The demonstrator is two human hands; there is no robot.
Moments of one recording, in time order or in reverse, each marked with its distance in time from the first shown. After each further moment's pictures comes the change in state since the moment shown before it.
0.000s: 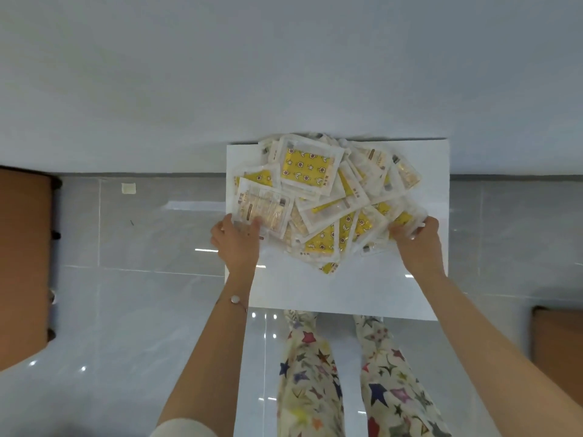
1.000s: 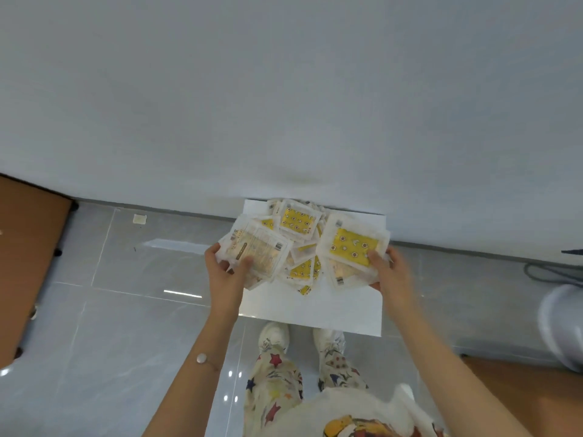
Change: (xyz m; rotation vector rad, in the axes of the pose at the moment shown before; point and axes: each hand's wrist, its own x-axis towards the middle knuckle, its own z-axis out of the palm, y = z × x) left_hand -0.139 0.045 -0.173 -0.855 -0.226 0.070; right_hand -0.157 -0.113 -0.097 0.420 -0.173 -0.160
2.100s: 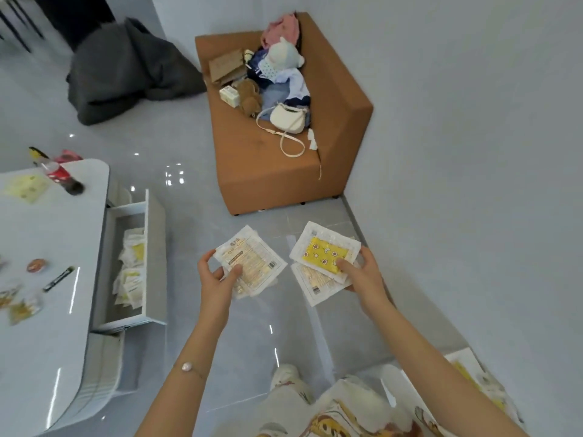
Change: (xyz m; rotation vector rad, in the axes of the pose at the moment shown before) left_hand -0.267 -0.032 -0.511 -0.719 0.949 0.095; right_hand -0.421 0.028 0.445 -0.646 -1.130 -0.261
